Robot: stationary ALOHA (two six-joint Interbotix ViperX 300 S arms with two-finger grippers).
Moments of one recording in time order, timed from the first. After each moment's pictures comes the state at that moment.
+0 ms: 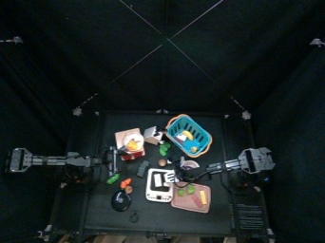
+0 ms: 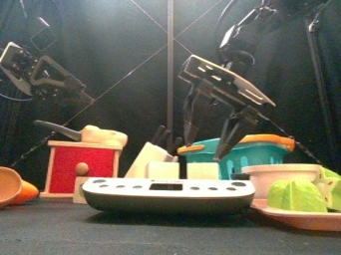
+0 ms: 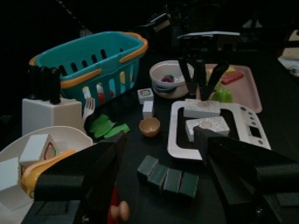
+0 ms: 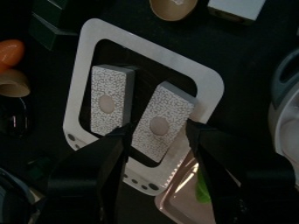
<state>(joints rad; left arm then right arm) 0.17 -0.71 1.31 0.22 -0.41 -0.05 0.11 0.09 0.44 -0.26 0.61 1.56</state>
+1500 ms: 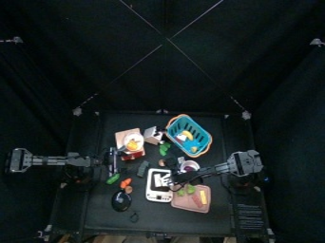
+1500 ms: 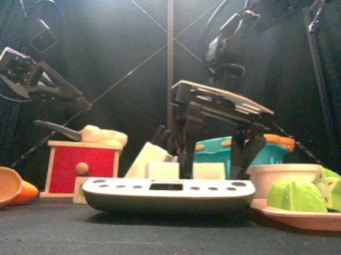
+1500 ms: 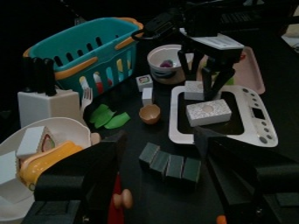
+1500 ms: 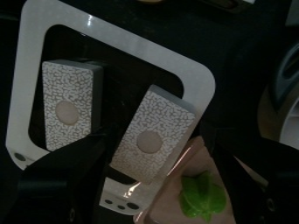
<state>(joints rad) 0.18 -0.71 1.31 0.23 -0.37 -0.05 0.12 0.21 0.35 -0.26 0.76 1.54</state>
